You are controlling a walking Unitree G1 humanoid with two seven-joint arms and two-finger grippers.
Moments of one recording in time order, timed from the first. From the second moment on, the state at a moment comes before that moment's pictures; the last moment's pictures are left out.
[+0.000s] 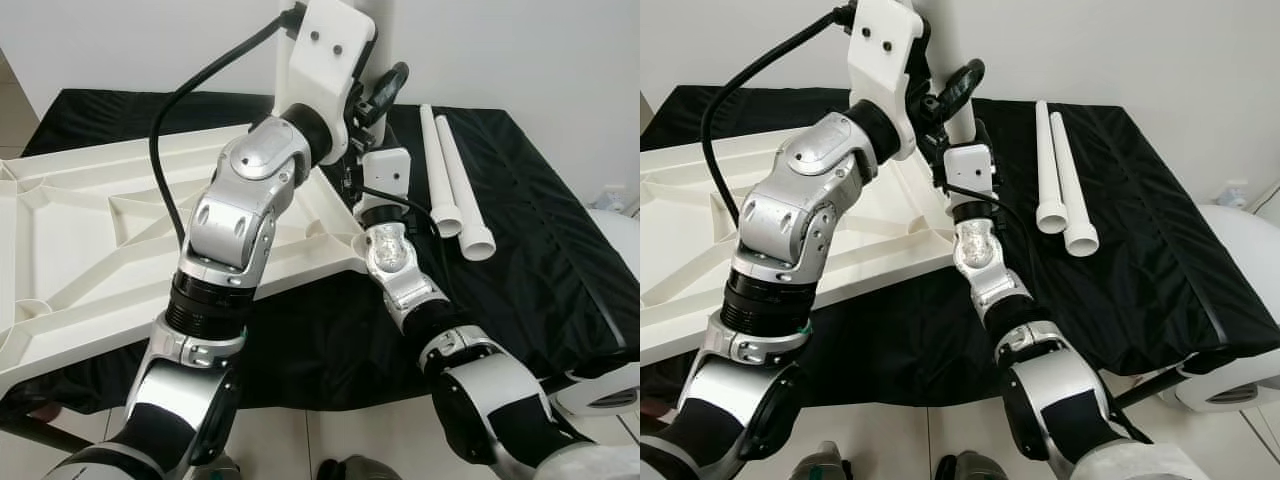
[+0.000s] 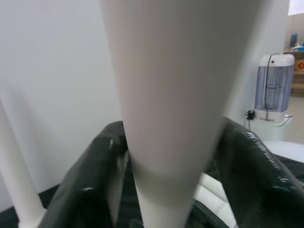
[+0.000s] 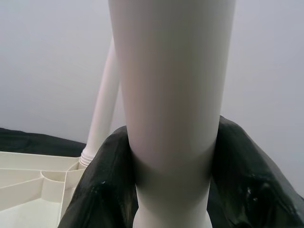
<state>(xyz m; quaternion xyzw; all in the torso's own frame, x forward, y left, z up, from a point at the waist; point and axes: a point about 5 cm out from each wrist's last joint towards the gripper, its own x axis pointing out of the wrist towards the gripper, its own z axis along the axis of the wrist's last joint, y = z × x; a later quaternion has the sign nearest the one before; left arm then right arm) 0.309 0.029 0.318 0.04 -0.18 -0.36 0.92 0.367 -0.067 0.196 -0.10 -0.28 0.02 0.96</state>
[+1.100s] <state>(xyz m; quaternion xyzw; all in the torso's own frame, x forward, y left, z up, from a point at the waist) 0.327 0.105 0.228 0.06 -0.03 -0.22 0.97 0.370 -0.136 0.189 0.00 -0.20 -0.01 0.98</state>
